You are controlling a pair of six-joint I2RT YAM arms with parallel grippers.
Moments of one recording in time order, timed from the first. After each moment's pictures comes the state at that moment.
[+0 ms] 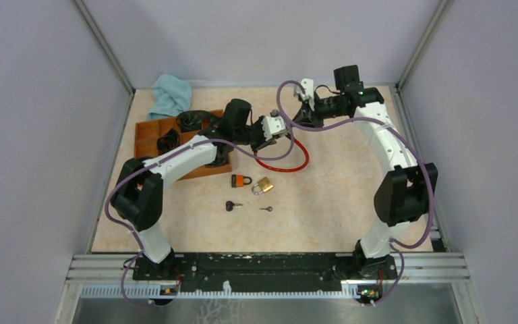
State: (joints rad) left arm -0.65 1.76 1.33 -0.09 0.46 0.59; right arm 0.22 1.69 1.64 -0.83 -0.97 -1.00
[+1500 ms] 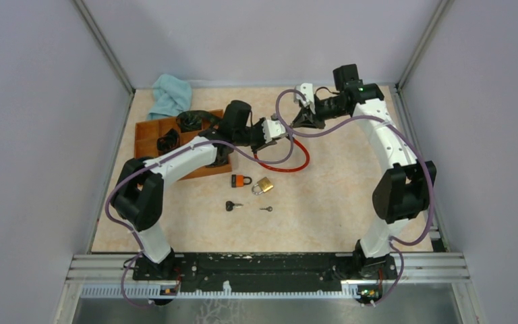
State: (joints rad) left arm -0.65 1.76 1.31 -0.08 0.47 0.66; right arm 0.21 1.73 1.70 -0.98 -0.99 -1.23
